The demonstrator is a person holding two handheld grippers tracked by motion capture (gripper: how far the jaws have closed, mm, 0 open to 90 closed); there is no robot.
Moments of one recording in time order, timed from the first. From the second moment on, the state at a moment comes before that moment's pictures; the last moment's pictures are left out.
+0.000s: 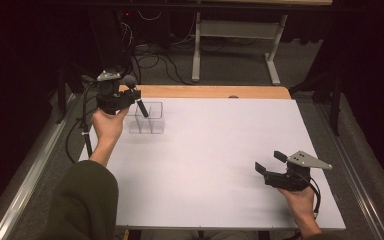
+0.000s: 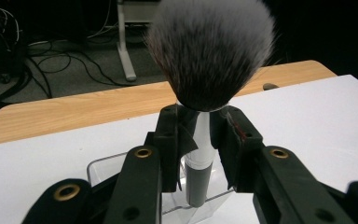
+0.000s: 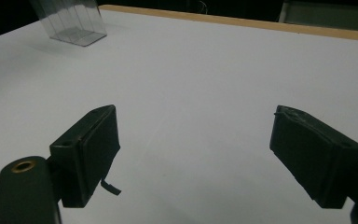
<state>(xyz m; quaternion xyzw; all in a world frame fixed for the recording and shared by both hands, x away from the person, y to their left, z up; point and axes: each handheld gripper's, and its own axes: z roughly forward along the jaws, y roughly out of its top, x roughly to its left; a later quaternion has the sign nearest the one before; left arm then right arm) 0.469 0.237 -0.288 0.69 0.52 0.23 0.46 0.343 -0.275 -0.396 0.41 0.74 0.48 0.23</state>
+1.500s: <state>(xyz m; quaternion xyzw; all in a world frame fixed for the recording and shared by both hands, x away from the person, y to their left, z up) 0.487 0.232 -0.315 0.70 0.54 0.22 0.42 0.344 -0.273 -0.397 0.41 0.74 0.48 0.22</state>
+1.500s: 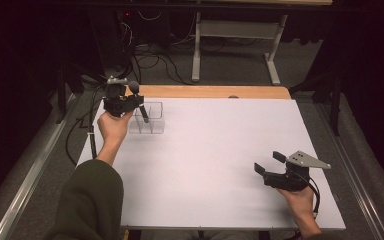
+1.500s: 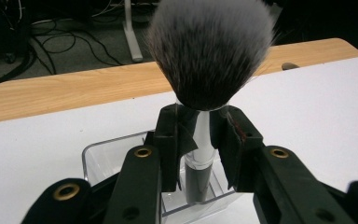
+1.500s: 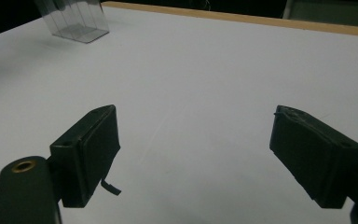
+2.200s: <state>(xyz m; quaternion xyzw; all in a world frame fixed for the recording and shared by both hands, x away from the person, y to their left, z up) 0.492 0.228 -0.322 0.70 0.54 0.21 0.41 0.344 -0.274 -0.398 0.42 0.74 0.48 0.22</state>
